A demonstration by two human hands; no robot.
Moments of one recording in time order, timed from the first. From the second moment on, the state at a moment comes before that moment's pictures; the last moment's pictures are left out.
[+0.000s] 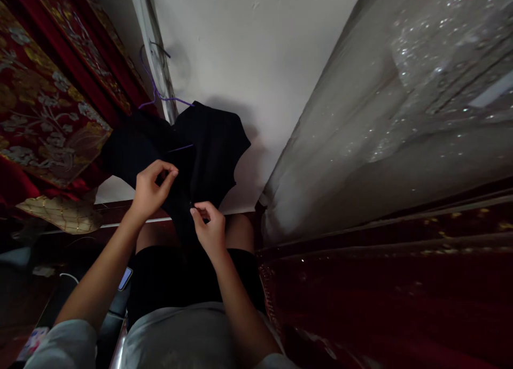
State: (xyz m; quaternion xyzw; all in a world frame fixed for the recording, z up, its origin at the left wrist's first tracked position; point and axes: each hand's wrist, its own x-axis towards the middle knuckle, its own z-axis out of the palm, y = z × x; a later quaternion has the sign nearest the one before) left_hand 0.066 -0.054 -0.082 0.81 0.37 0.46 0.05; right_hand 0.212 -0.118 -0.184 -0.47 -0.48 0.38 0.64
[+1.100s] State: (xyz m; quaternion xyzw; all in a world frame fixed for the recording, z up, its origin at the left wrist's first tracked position) left_hand 0.078 -0.014 -0.079 0.74 0.37 0.56 -0.04; right_hand 0.223 -0.130 -0.171 -0.45 -0.60 0.33 0.57
